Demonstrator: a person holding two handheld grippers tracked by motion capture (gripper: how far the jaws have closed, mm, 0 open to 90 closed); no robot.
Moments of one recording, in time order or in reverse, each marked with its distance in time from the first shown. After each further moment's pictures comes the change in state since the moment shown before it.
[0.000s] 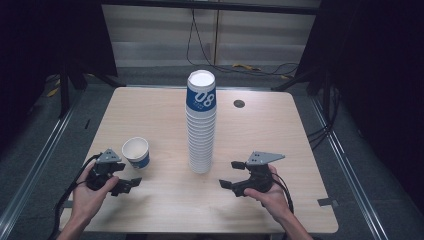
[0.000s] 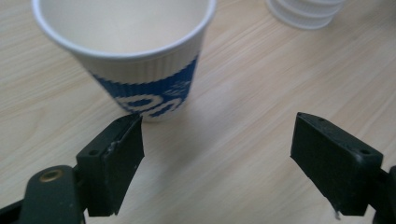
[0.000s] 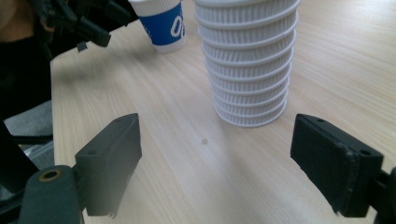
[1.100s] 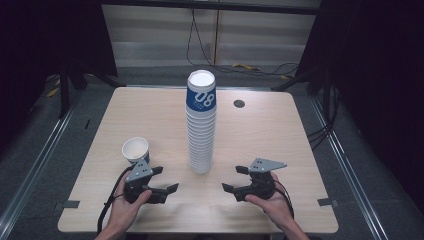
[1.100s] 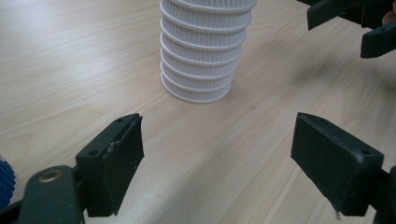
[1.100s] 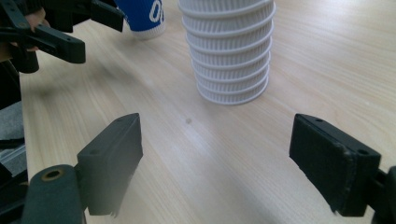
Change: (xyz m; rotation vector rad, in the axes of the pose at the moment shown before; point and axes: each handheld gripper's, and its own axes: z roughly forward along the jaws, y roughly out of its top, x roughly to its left) left arm -0.068 0.007 0.049 -0.271 -0.136 0.050; right arm 0.006 -0.020 -0.003 0.022 -0.101 0.001
